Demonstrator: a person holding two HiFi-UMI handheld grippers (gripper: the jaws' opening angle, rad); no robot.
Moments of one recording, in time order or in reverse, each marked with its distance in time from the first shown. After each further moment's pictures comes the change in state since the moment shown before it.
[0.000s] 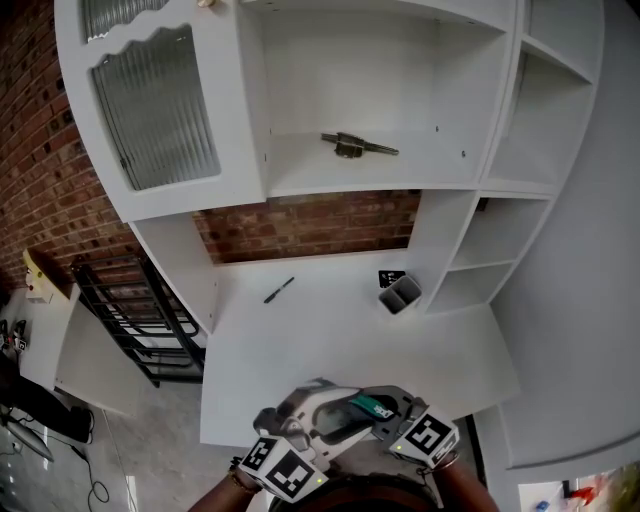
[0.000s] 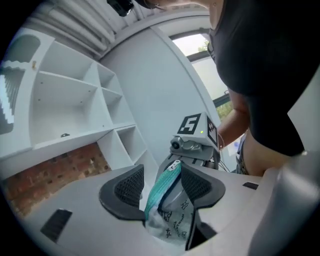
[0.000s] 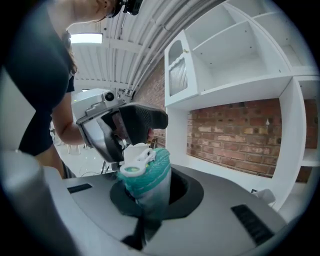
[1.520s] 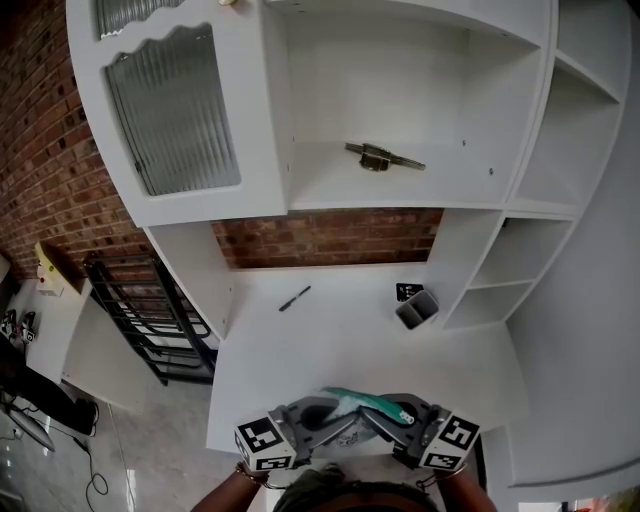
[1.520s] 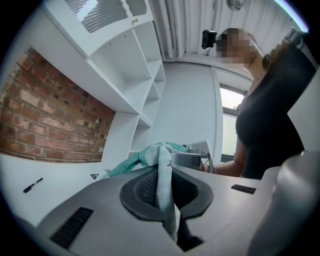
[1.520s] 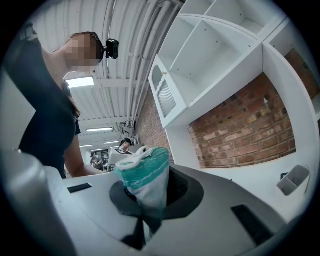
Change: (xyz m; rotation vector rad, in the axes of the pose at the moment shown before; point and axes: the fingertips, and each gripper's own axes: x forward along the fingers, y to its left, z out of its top) left arm -0.006 0.031 -0.059 -0.687 -0.307 -0.106; right arm -0.008 -0.027 0.038 0.301 -0.344 0.120
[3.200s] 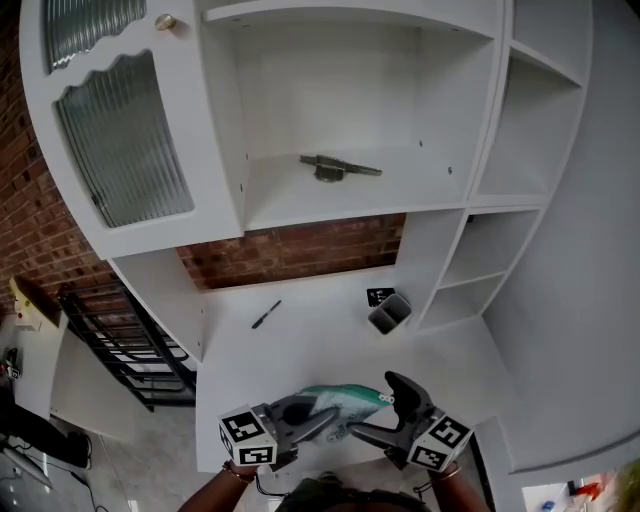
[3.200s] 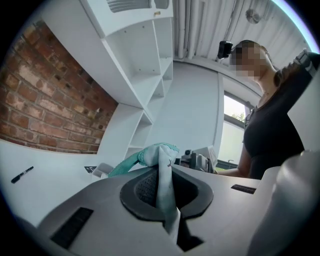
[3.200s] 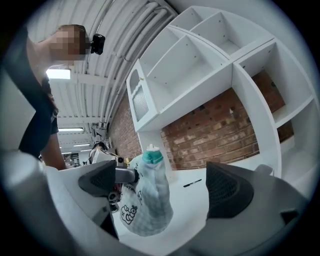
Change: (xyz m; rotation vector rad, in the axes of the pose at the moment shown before) left arm 0.012 0.032 0.001 -0.118 0.031 -0.069; right arm -0.030 -0.056 0.002 0.036 -0.034 -0.332
